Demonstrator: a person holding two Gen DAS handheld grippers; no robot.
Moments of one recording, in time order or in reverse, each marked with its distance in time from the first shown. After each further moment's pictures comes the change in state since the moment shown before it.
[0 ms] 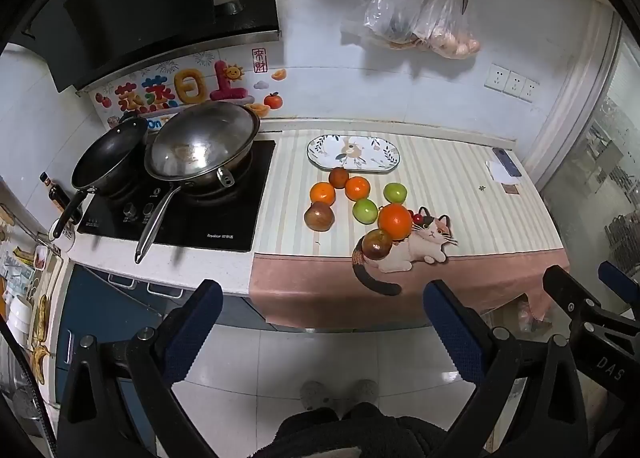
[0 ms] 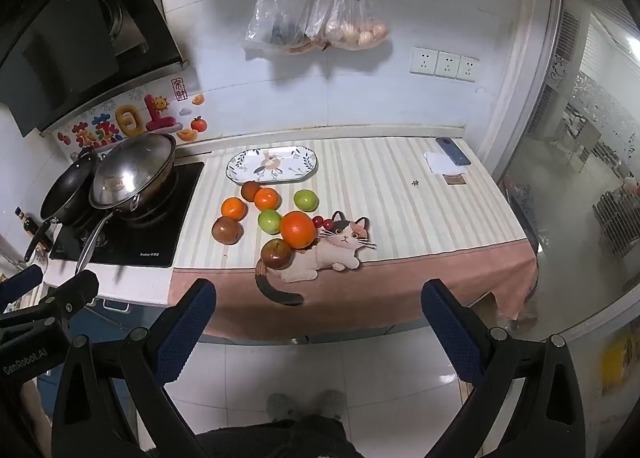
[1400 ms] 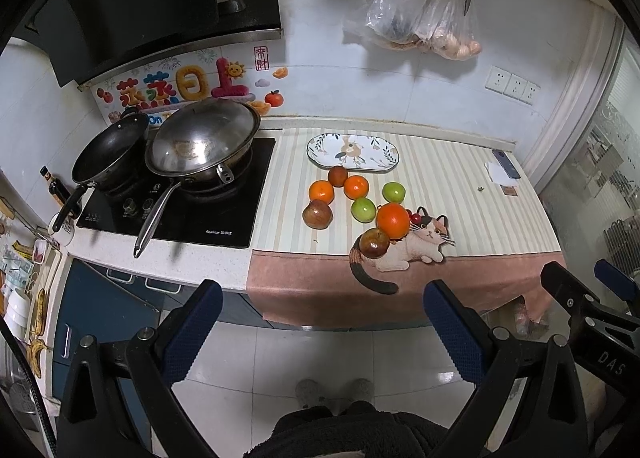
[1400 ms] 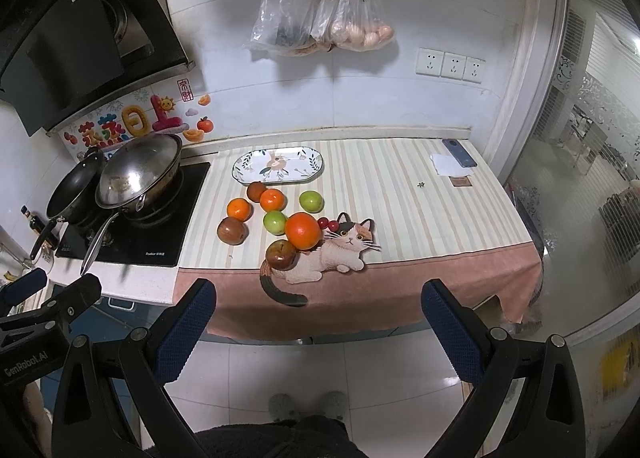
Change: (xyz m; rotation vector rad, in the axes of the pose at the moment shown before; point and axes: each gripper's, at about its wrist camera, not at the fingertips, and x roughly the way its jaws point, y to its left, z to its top) left arm 0.000 0.002 -0.002 -0.003 0.011 -0.007; right arm -0.007 0.002 0.002 0.002 0.002 0.006
